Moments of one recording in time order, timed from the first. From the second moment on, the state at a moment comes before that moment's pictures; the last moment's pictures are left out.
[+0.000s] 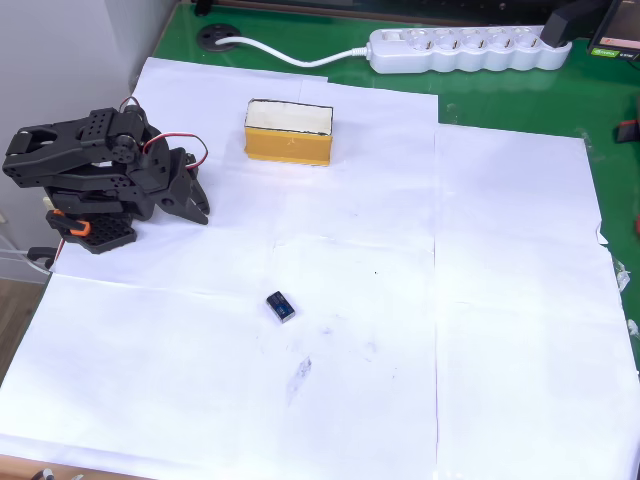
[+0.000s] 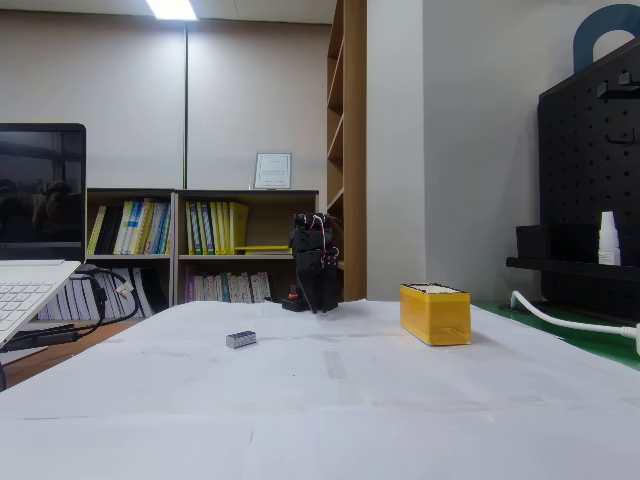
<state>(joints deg) -0.4 -10.0 5.9 82.3 -87.6</state>
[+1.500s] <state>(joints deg) 11.0 43.4 53.4 78.0 -73.5</state>
